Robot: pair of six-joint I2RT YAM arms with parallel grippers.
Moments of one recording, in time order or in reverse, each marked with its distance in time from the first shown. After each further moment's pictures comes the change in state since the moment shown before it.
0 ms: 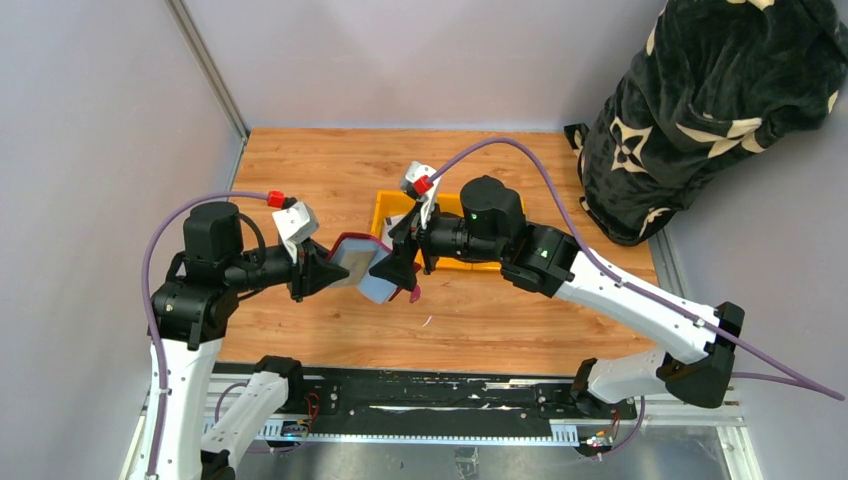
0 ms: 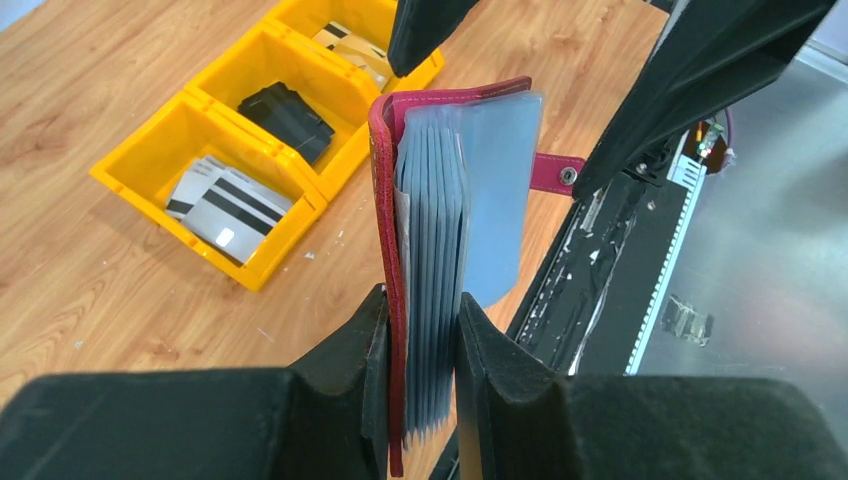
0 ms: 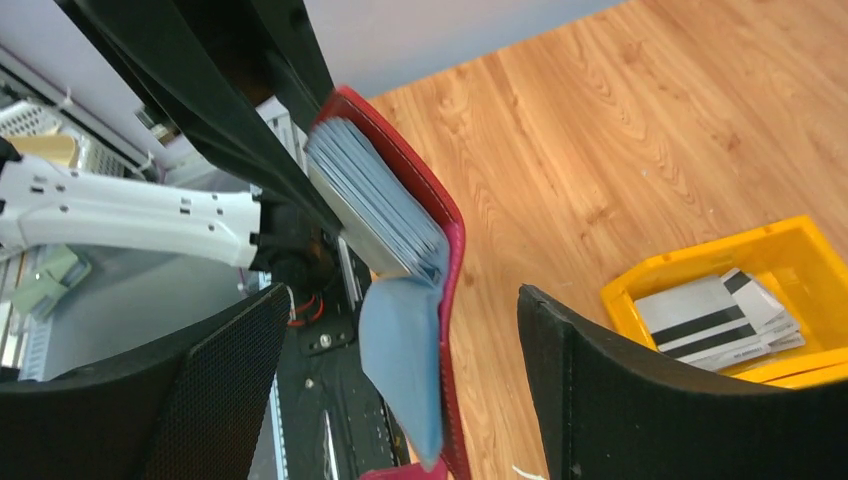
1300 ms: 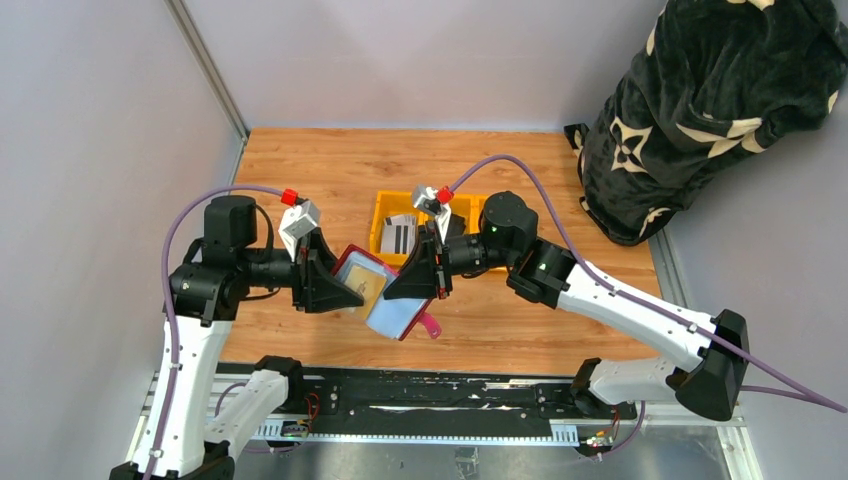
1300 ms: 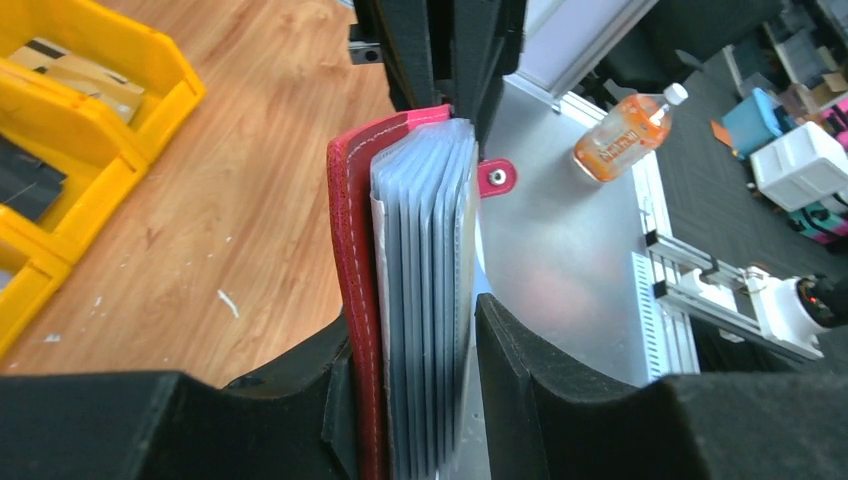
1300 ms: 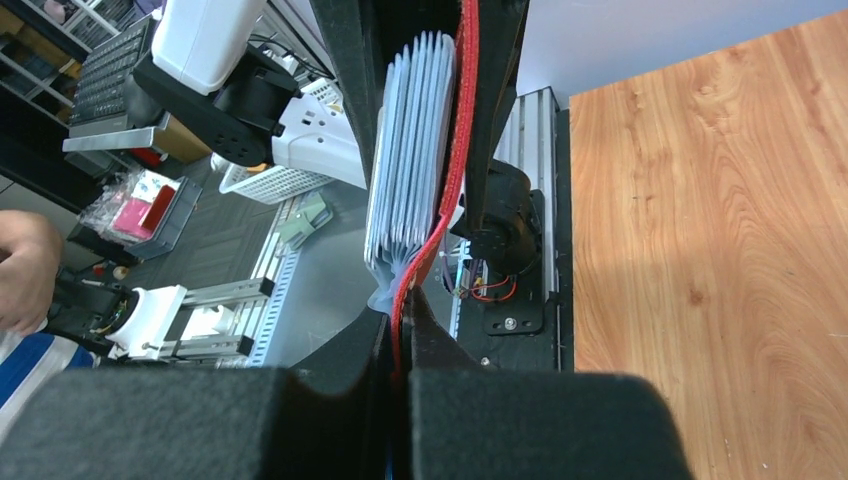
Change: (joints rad) left arm -0.003 0.057 -0.050 -0.024 0.410 -0.113; right arm -0.083 -0.074 -0.289 0.371 -0.508 0.312
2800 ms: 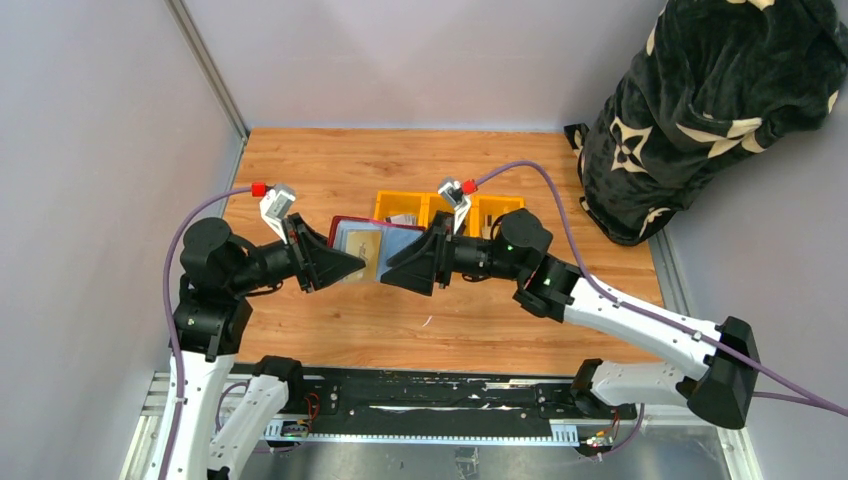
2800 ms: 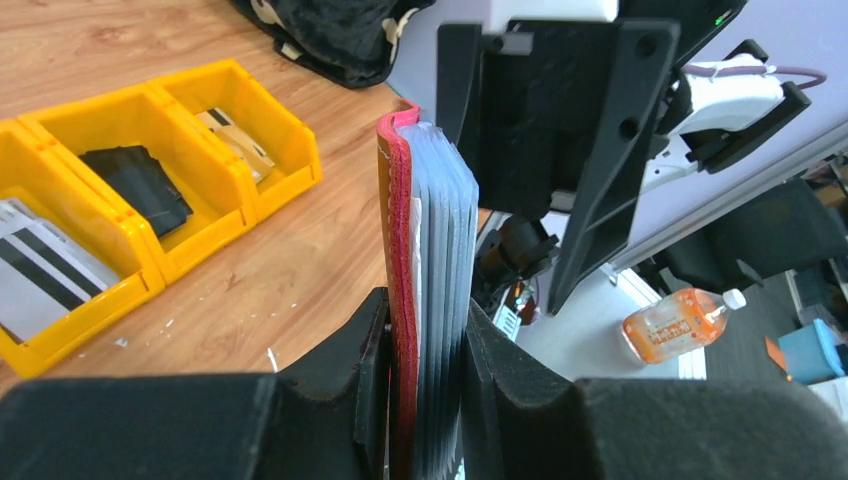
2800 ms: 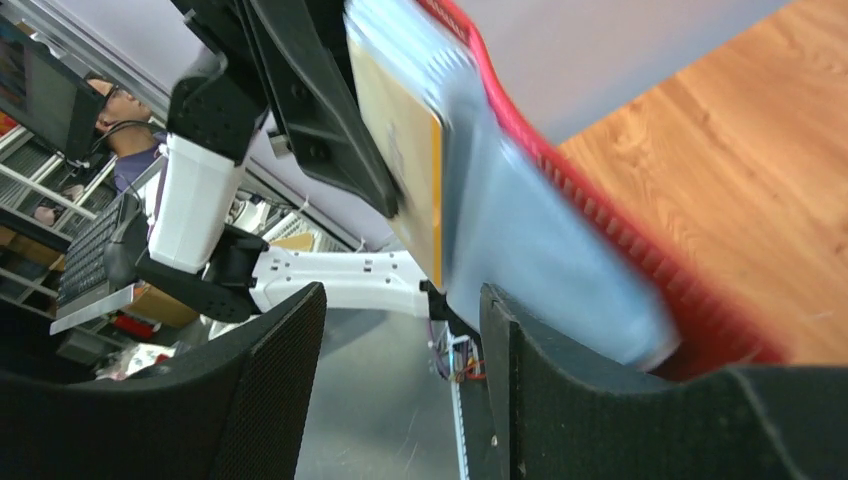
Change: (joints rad) left arm -0.002 -0.193 -0.208 0.594 -0.315 -0.666; right arm 0.021 -0.082 -0.130 0.212 0.319 0.208
